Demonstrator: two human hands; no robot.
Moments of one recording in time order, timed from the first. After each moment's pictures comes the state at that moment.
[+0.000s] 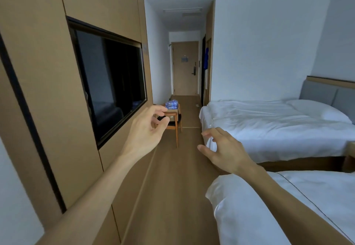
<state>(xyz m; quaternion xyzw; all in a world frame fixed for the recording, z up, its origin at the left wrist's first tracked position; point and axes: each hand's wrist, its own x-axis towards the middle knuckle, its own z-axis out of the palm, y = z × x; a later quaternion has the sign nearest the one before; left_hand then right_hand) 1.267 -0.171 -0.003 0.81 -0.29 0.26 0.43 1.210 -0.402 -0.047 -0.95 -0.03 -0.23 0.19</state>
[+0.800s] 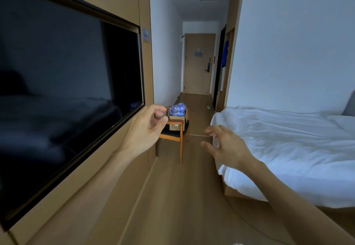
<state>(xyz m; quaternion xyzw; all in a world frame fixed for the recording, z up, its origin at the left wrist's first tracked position) 1.783 -0.302 -0.030 0.83 -0.26 0.27 0.41 1.742 -0.555 -0.060 -0.96 -0.07 -0.21 0.18</state>
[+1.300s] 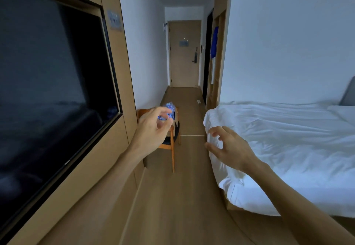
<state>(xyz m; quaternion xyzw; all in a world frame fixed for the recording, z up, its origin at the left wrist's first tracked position) 2.105 -0.413 -0.046 0.83 -0.29 0.21 0.43 2.042 -0.656 -0.091 -0.96 0.00 -0.21 0.17</state>
